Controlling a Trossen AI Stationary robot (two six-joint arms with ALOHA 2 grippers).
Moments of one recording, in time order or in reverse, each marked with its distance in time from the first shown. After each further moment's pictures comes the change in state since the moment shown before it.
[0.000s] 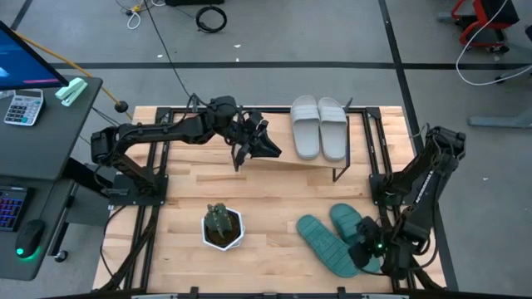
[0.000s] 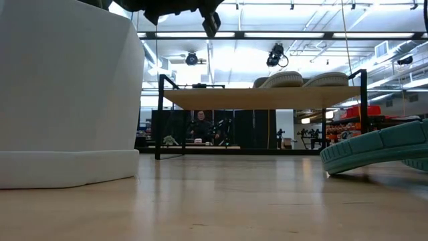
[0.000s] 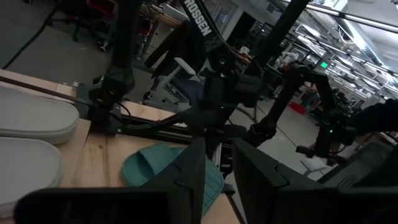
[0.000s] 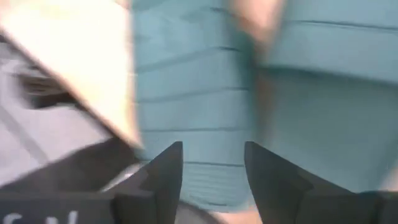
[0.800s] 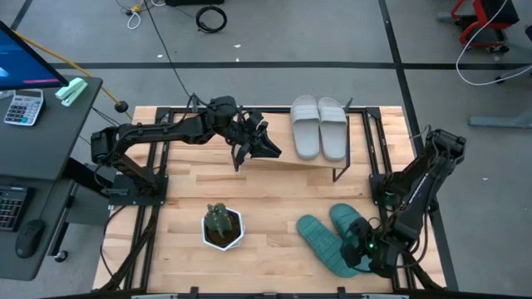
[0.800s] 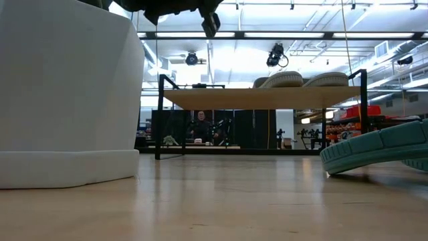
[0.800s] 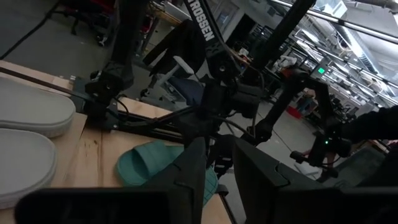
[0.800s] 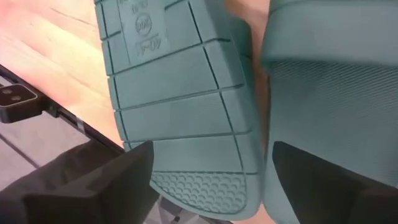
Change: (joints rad) left arm 0.001 0.000 0.000 0.000 0.001 -0.048; right arm -0.071 0.053 0.000 0.042 -0.140 0.025
